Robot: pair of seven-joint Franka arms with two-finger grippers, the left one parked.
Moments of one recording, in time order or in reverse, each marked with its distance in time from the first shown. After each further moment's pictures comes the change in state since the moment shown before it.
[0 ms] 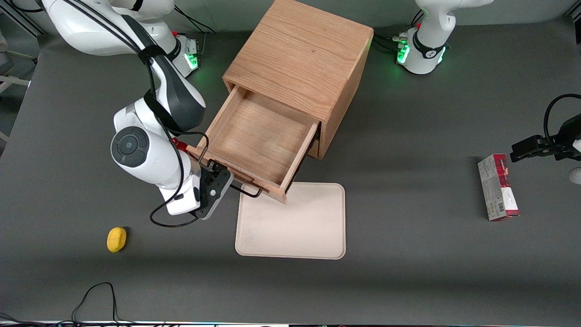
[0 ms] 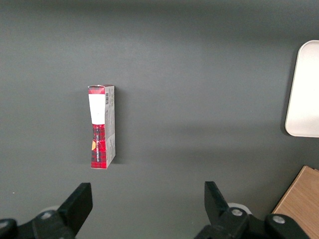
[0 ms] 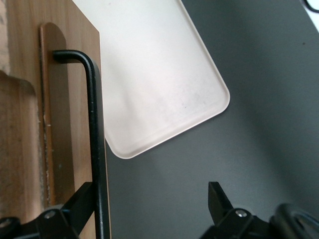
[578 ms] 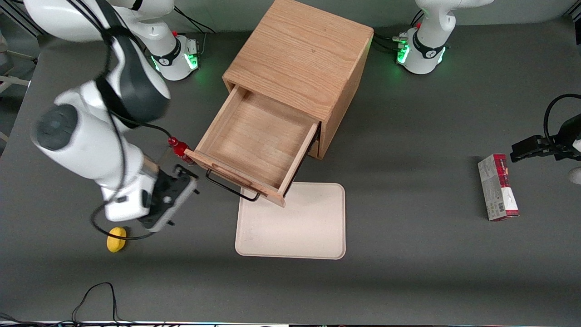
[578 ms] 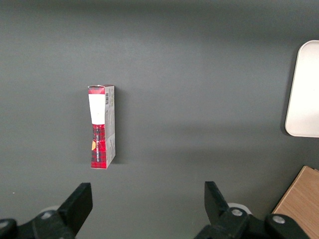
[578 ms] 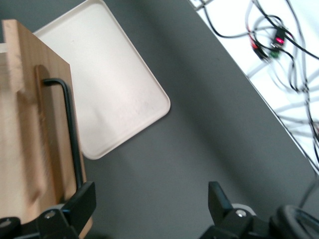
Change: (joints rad) arm 0.001 -0.079 -0.145 0.208 0.068 -0.171 0.009
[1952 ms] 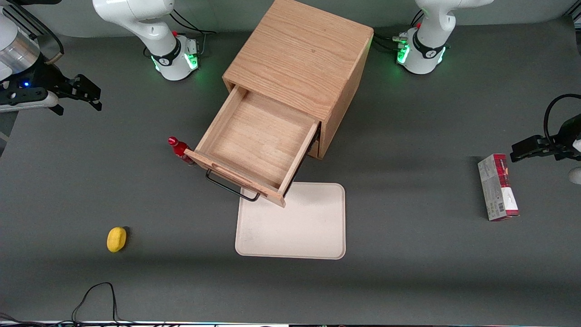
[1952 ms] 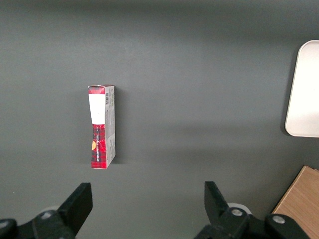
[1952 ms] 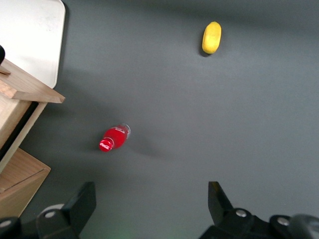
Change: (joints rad) arm -0.016 -0.746 -0.254 -0.755 -0.059 -0.085 0.521
